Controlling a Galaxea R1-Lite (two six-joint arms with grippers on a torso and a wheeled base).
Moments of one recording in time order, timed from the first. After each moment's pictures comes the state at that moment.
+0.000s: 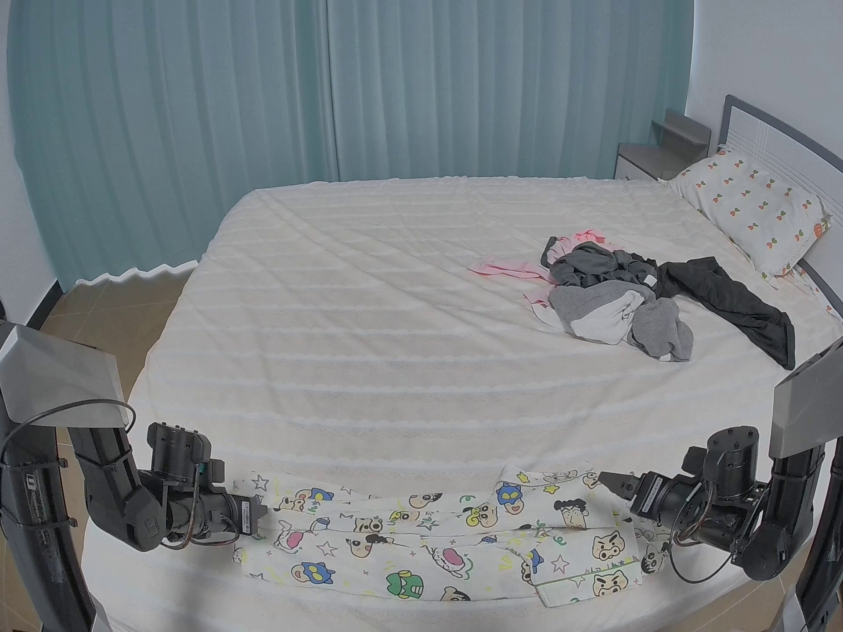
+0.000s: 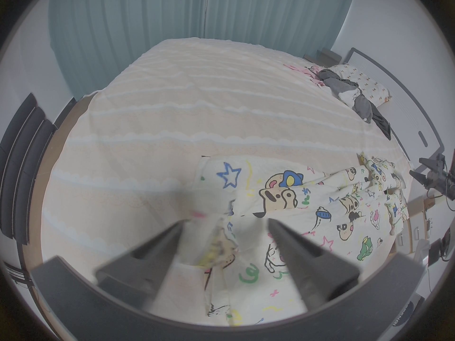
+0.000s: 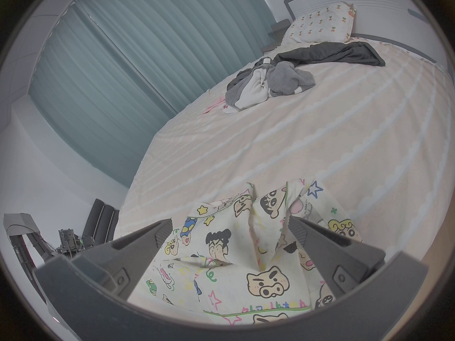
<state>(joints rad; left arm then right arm) -0.11 2.22 -0.33 -0.99 -0.09 -0.11 0.33 2.15 -0.02 -1.55 -0.03 0.67</state>
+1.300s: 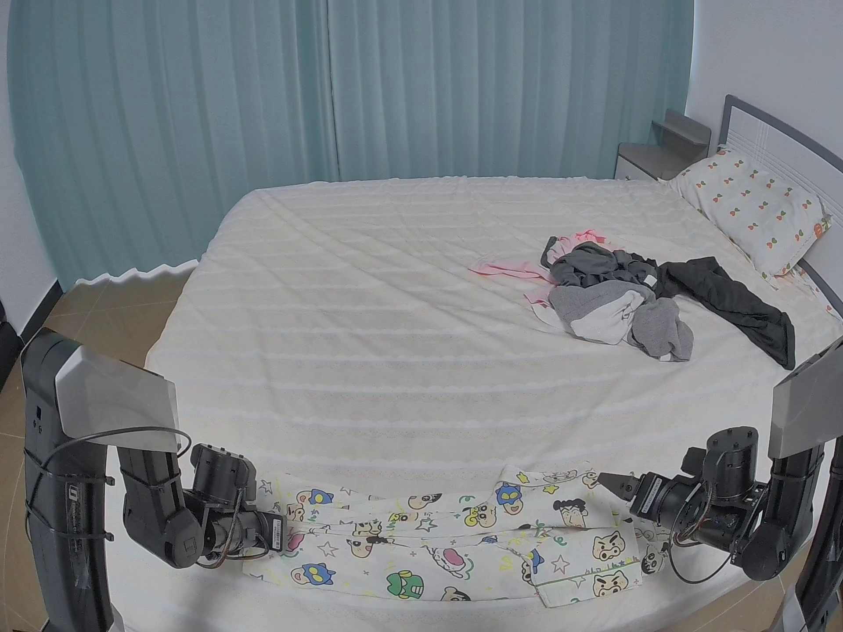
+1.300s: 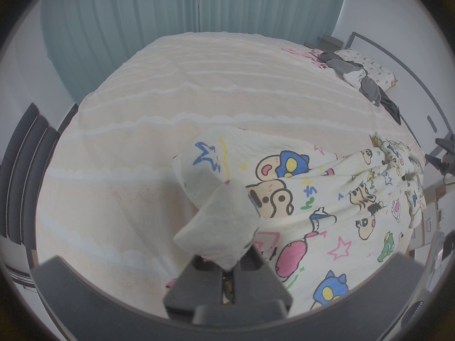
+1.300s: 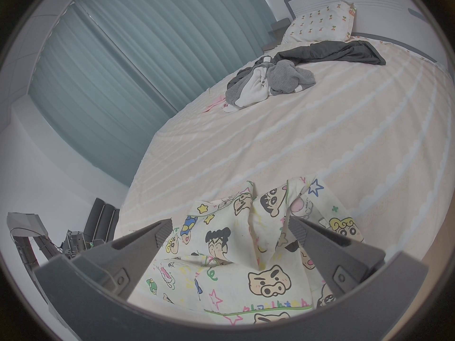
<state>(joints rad) -0.24 2.36 -0.37 -1.05 0.05 -0.16 0.34 2.15 -0.02 -1.55 -0.02 0.67</state>
